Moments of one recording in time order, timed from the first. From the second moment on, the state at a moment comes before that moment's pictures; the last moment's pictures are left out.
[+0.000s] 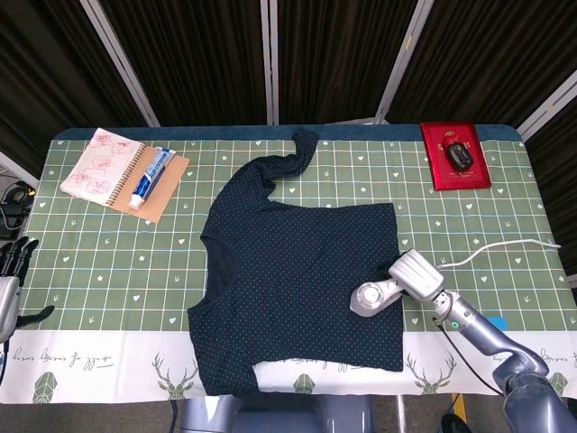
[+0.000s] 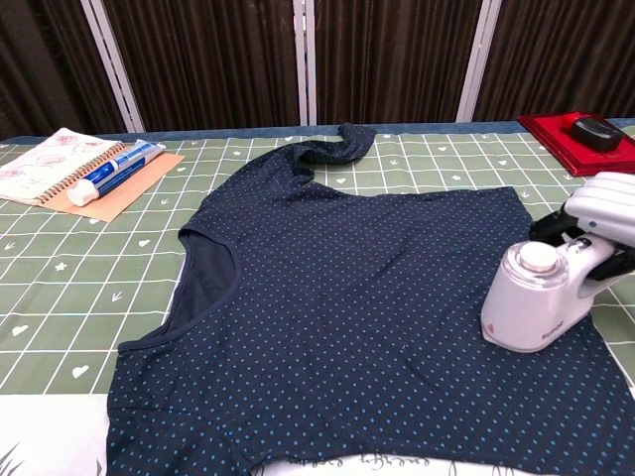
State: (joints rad) left arm -0.13 -1.06 -0.08 -1.74 1.31 1.41 0.22; right arm 0.56 -1.79 -0.18 -0.30 -1.78 1.43 0.56
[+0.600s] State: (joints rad) left arm -0.13 -1.06 -0.08 -1.74 1.31 1.41 0.21; right arm 0.62 -1.74 0.05 -0.28 -1.51 1.11 0.58
